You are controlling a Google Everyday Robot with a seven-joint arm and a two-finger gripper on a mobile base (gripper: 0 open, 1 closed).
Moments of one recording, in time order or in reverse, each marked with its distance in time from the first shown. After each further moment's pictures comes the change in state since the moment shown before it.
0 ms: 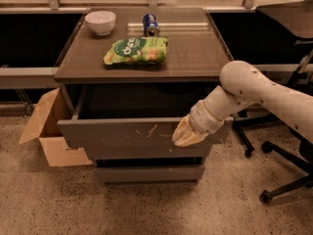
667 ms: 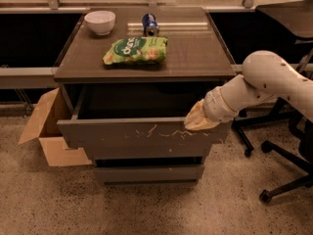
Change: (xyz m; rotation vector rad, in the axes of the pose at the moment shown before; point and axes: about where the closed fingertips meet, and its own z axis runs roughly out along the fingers) arm 0.007 -0.025 -0.056 0.207 0.031 -0.019
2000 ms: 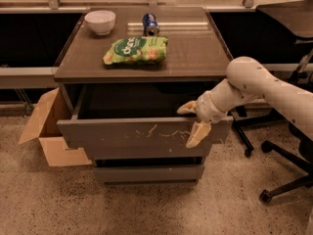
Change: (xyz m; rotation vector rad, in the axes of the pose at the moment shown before) arm 0.032 -0.019 0.046 -0.079 0.009 0.071
